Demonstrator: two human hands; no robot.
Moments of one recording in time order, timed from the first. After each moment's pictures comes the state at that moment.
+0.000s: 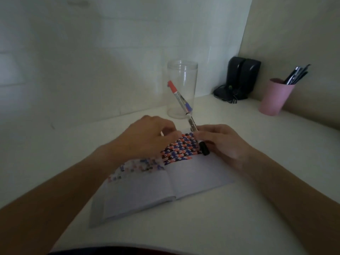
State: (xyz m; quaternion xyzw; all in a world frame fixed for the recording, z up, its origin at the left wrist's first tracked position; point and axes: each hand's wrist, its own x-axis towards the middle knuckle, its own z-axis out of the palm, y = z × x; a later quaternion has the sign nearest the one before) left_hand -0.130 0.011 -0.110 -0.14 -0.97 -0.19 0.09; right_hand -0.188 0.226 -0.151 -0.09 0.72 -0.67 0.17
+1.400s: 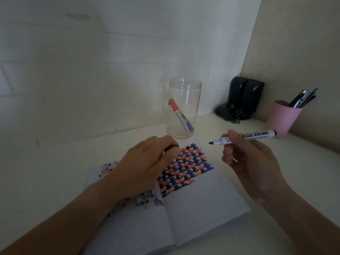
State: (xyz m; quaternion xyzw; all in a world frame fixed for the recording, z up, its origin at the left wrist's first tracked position) left_hand -0.144 0.001 -0.142 -0.19 -0.93 -0.26 0.18; right_hand -0.176 0.238 -0.130 -0.08 0.58 -0.81 -0.01
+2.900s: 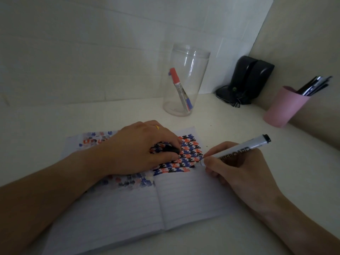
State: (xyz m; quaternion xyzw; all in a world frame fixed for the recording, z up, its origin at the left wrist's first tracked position) left_hand -0.164 -0.007 -0.166 -0.26 -0.94 -0.21 0.11; right_hand -0.157 0.240 -0.162 -0.14 0.83 -0.54 -0.03
